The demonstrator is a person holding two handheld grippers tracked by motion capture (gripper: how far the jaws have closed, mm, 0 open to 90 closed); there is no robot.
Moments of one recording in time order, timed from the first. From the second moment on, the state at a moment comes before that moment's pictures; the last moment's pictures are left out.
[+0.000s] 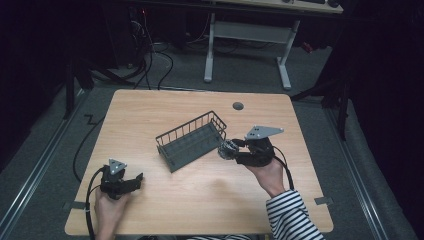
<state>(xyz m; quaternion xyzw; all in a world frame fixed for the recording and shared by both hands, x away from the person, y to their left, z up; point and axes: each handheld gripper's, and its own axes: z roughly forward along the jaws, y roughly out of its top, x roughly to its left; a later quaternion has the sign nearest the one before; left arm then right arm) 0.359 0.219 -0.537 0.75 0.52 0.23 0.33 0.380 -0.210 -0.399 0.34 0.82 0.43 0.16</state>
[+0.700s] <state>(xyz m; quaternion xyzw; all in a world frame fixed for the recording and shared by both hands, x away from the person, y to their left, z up) 0.359 0.218 -0.538 0.76 0.52 0.22 0.33 0.450 -0.162 -0.375 0.35 0.83 0.40 0.18</state>
